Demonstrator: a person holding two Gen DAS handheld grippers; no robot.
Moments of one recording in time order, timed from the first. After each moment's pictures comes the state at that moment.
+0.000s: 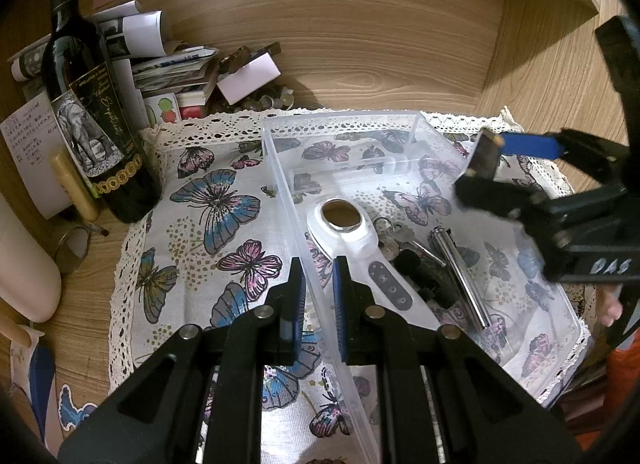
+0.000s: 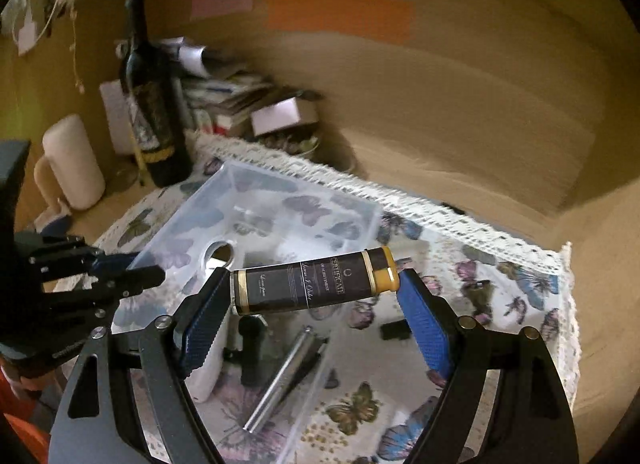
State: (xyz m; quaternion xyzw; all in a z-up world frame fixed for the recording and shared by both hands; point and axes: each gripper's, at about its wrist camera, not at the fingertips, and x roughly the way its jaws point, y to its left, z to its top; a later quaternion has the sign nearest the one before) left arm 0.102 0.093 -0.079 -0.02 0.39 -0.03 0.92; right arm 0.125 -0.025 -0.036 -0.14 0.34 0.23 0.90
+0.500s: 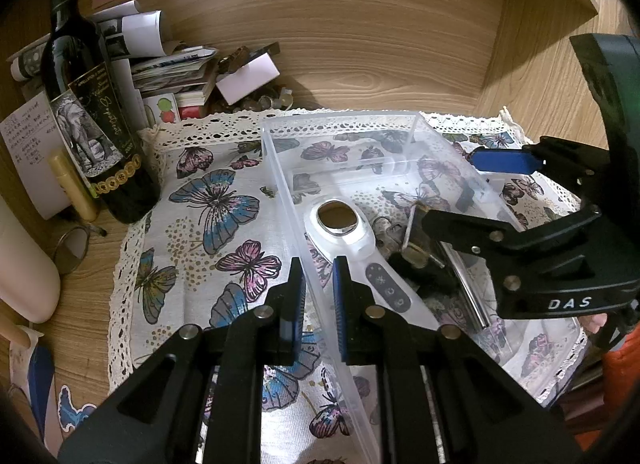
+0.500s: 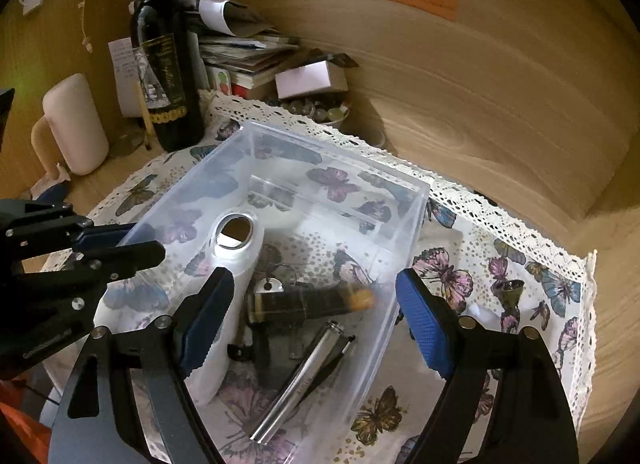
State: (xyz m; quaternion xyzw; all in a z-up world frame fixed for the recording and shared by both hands) left arm 0.103 0.094 -0.079 -0.02 0.40 -0.03 0.92; right arm 0.130 -0.008 -0.054 -0.17 0.36 0.24 0.88
